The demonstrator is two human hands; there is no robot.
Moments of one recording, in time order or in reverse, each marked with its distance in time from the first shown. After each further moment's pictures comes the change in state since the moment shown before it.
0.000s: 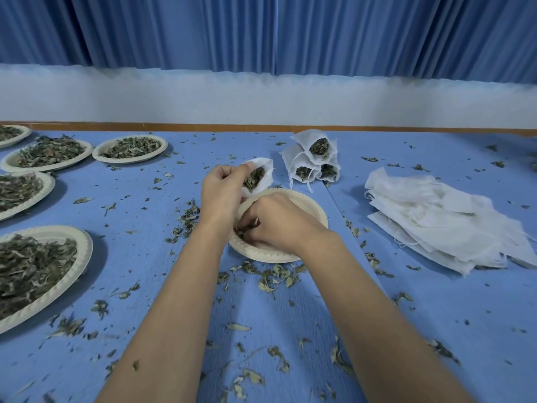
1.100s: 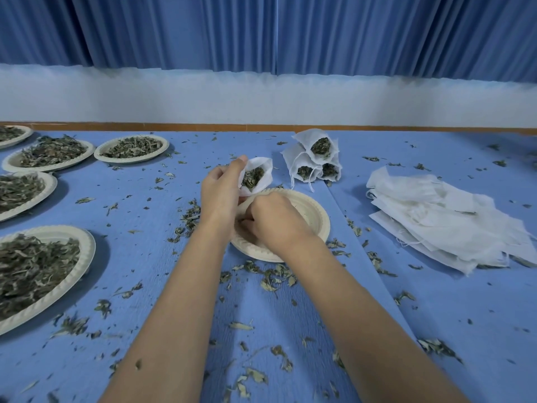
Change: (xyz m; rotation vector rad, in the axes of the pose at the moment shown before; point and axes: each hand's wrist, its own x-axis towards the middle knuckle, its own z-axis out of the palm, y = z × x) left_hand -0.006 0.006 0.001 -0.096 0.019 -0.070; right_hand 0.003 -0.013 0.011 -0.072 0.149 0.046
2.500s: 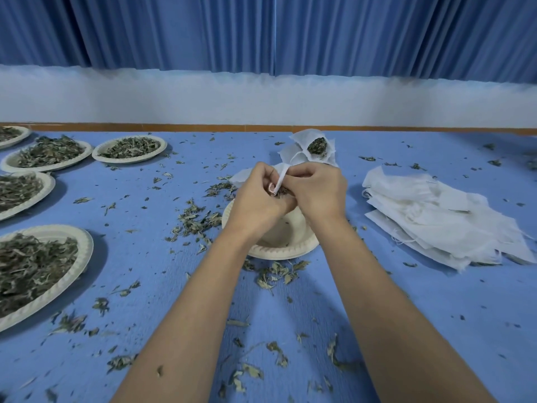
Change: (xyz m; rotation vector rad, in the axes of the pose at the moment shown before) left_hand -0.027 -0.012 0.023 0.418 -0.346 0.288; right_hand 0.002 0.029 -0.035 0.620 0.556 0.460
